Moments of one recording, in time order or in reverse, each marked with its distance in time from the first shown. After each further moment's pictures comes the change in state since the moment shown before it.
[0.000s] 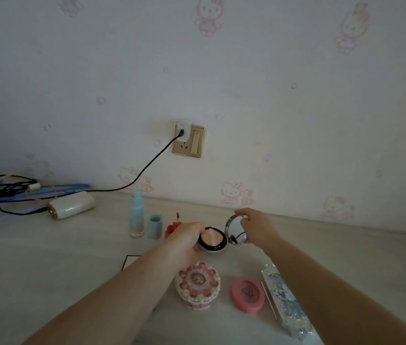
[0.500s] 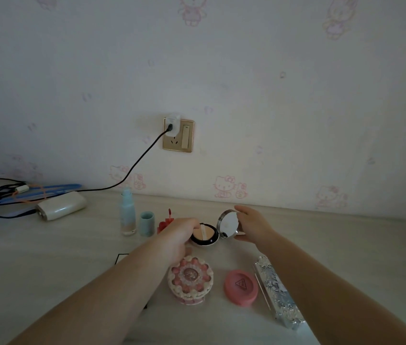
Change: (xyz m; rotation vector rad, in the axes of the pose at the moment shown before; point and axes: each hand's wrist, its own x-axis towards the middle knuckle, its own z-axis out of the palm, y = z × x) left_hand 0.003 0.003 0.002 0.144 0.051 -0.017; right_hand -0.001 0.012 0.002 0.408 -0.091 0.226
